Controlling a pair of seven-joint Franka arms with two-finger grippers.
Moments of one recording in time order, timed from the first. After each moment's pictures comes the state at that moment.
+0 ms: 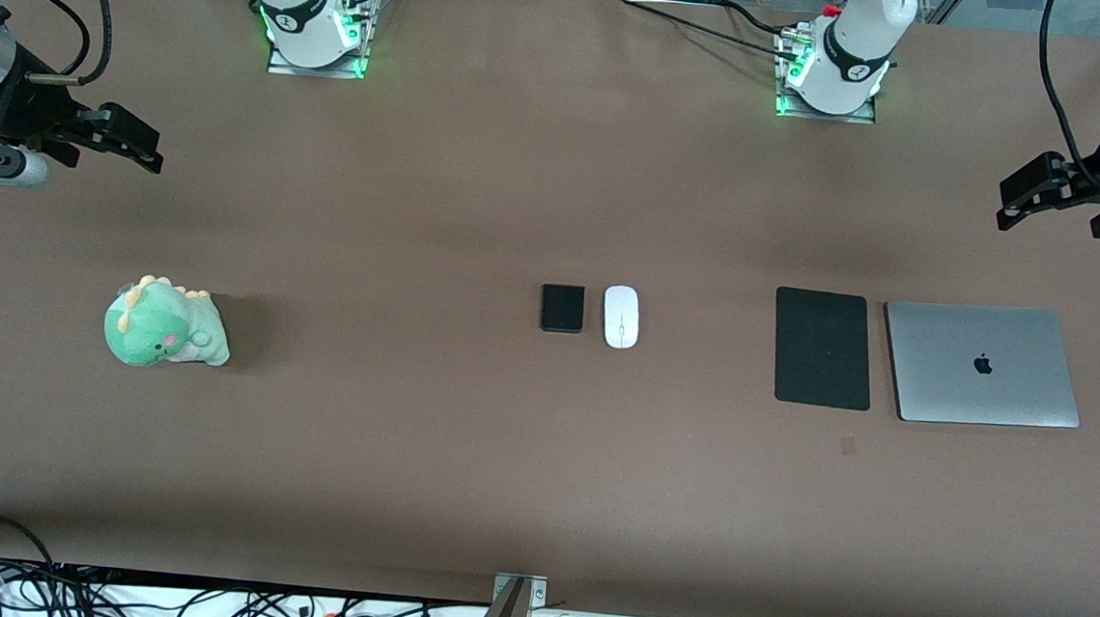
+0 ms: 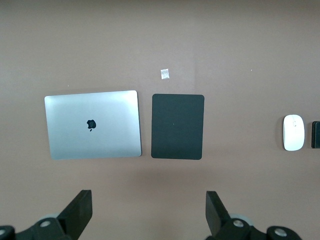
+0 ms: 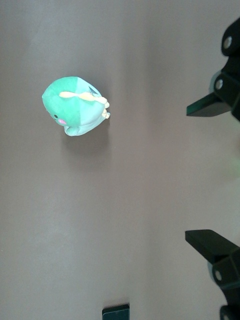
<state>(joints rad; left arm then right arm) -0.04 -0.02 -0.01 -1.55 0.05 1.54 -0.04 0.17 0.04 -0.09 -1.54 0.02 1.52 0.09</state>
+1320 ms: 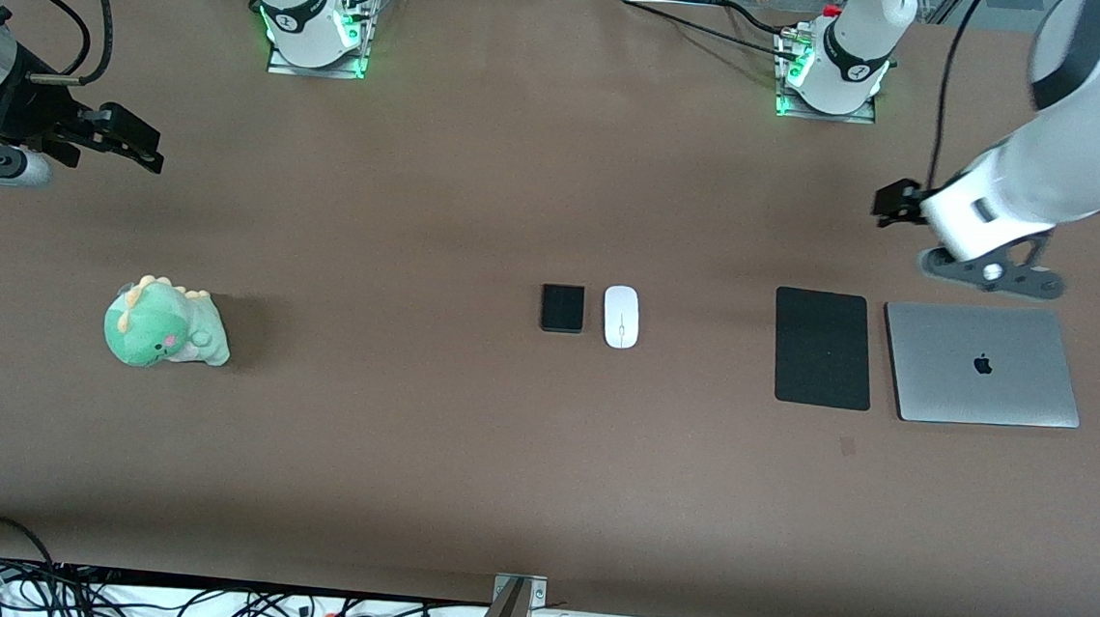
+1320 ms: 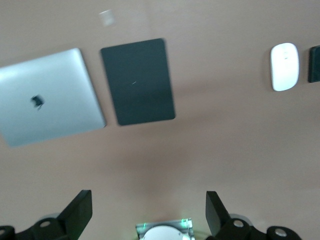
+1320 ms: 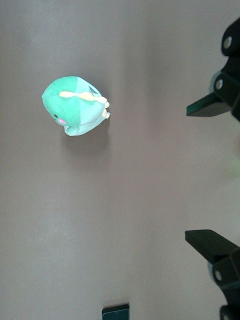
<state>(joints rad) -0.05 0.17 -0.19 -1.55 0.04 1.46 -0.04 0.17 0.04 -0.09 -1.54 0.02 1.52 0.09</state>
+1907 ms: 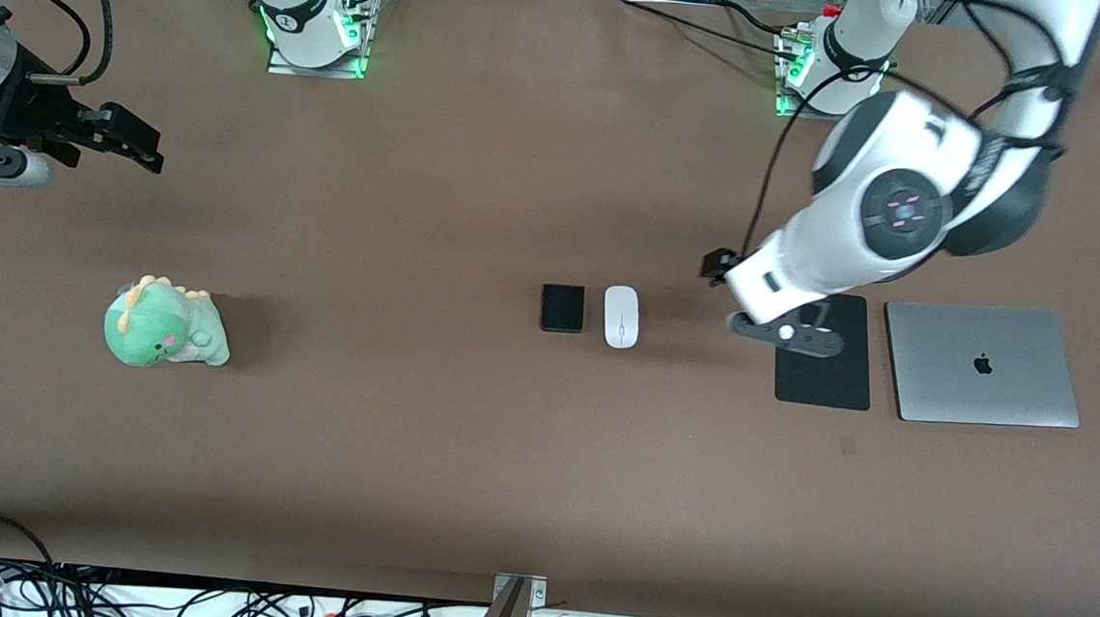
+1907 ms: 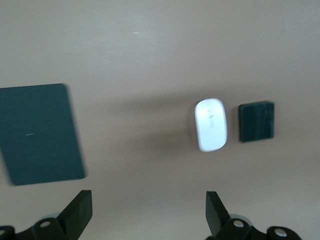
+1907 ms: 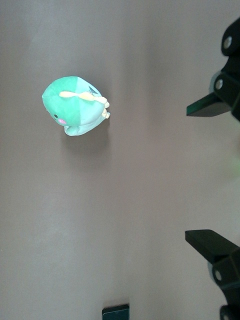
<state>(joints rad) -0.18 0.41 -0.29 -1.56 -0.03 1.82 -0.34 0.17 0.04 -0.09 -1.54 0.02 1.52 0.09</state>
